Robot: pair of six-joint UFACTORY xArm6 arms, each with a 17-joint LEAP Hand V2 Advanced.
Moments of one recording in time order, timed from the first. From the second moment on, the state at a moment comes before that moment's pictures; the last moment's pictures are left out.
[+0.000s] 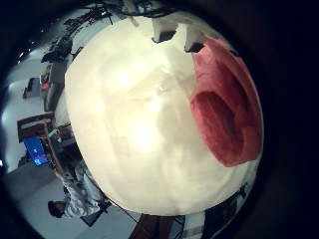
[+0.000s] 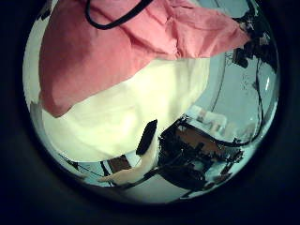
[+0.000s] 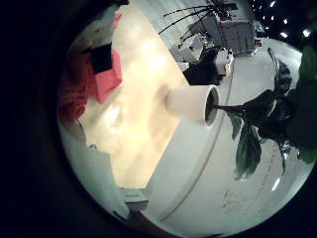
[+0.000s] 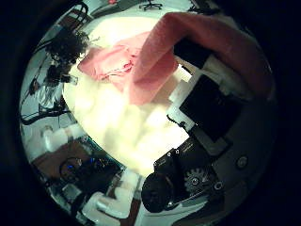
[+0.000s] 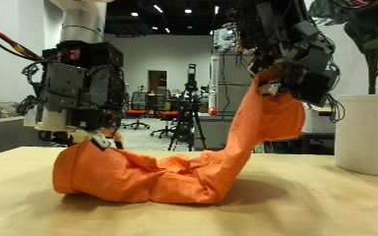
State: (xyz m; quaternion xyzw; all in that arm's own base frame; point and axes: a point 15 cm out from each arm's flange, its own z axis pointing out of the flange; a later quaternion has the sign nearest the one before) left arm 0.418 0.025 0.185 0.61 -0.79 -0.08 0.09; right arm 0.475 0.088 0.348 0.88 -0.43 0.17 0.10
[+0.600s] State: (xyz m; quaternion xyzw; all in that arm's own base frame) left arm 0.416 0.066 0.213 0.64 -0.76 -0.04 0.07; right arm 0.482 0.257 0.355 0.93 -0.28 0.24 0.05
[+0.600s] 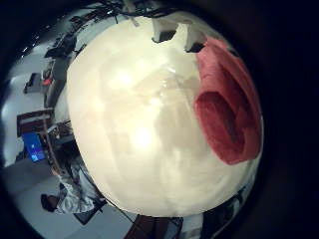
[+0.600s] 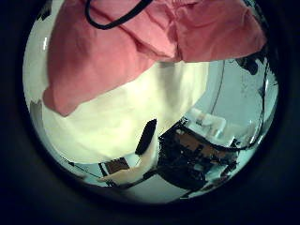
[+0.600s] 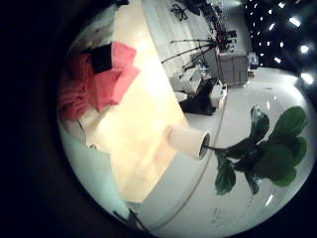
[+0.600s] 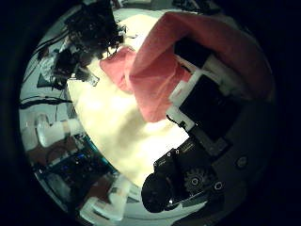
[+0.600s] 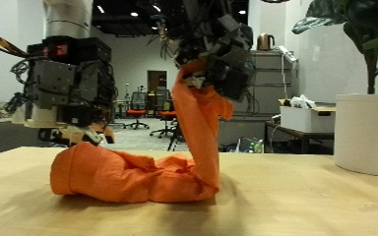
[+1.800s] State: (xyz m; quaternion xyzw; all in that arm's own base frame) left arm 0.386 0.153 0.254 0.70 -0.72 -0.01 0.05; right arm 0.485 0.375 0.223 0.96 -0.27 0.13 -0.02
